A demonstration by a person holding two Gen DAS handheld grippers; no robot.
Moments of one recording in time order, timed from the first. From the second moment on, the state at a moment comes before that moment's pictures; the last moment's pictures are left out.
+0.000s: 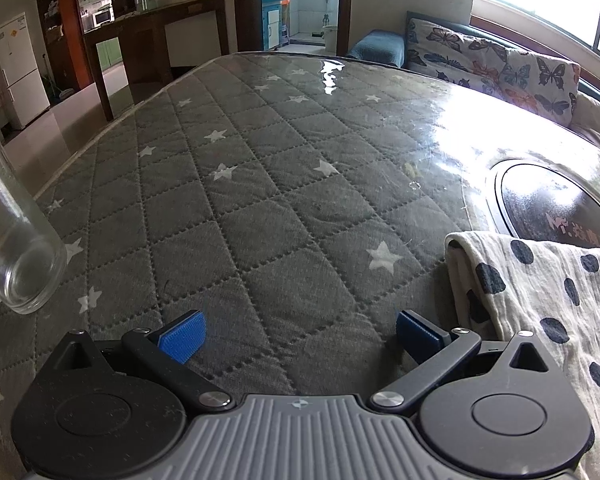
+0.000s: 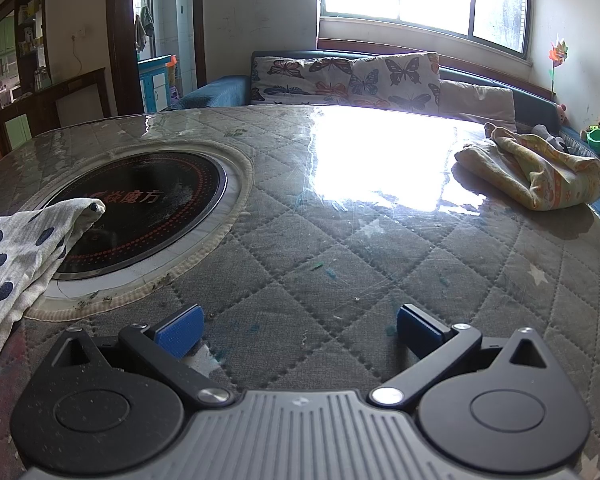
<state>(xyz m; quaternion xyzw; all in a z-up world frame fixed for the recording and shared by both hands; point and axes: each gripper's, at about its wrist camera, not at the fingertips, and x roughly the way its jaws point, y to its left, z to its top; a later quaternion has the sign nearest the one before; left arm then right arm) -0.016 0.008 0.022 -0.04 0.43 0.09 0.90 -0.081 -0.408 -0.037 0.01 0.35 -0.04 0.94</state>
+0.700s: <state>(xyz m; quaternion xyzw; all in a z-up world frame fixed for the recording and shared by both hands) -0.014 0.007 0.023 -0.04 0.43 0.09 0.90 -0.081 -0.409 -0.037 0.01 0.35 -0.04 0.94</state>
